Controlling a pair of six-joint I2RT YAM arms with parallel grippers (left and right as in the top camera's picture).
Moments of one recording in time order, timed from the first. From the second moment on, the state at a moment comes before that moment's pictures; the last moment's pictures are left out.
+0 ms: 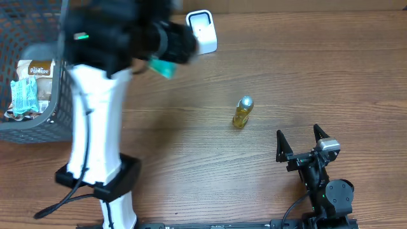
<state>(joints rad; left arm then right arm) -0.41 2.01 2.74 -1.69 0.17 -0.17 0.12 0.01 0.02 -0.03 -0.06 0.12</state>
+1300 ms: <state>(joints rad) -0.62 2.01 1.84 -1.24 -0.13 -0.58 0.12 0.01 0.02 -0.03 -0.06 0.12</state>
